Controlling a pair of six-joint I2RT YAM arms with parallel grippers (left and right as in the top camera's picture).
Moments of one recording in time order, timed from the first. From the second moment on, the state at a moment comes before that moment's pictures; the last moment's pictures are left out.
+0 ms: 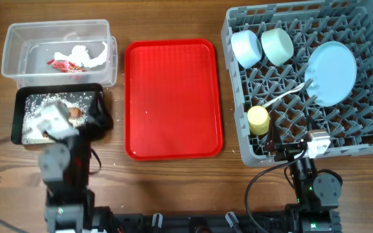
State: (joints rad) left arm 0.07 0.50 0.38 -0.02 -0.02 -0.37; right arm 0.00 0.01 0.01 0.00 -0.11 0.09
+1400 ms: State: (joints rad) left arm 0.08 0.01 0.01 -0.07 0.01 -0.36; right arm 0.00 0.01 0.01 0.00 -0.11 0.09
